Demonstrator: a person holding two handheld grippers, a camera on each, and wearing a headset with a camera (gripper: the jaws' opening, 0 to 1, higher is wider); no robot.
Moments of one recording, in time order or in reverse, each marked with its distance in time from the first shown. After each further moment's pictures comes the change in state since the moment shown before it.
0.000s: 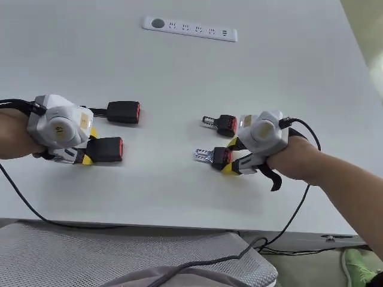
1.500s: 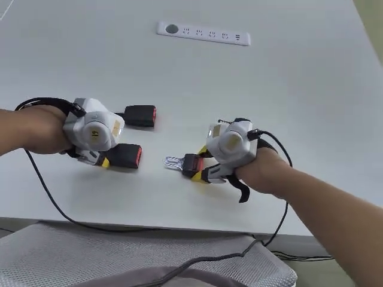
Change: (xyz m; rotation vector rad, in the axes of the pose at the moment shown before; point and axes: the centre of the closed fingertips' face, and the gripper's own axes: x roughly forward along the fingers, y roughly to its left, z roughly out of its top) left arm 0.000 -0.005 0.001 0.106 0.088 -0.066; right arm 0.053 0.044 0.106 -0.020 -0.121 0.014
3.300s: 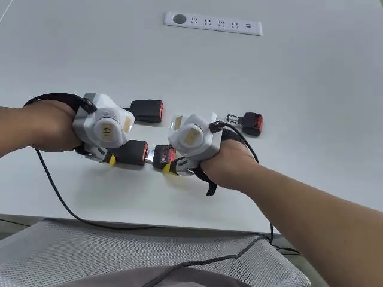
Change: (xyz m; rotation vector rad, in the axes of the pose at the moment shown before) left arm 0.002 0.002 0.000 -0.019 0.046 -0.022; right arm 0.037 0.001 0.058 -0.060 -0.039 -0.007
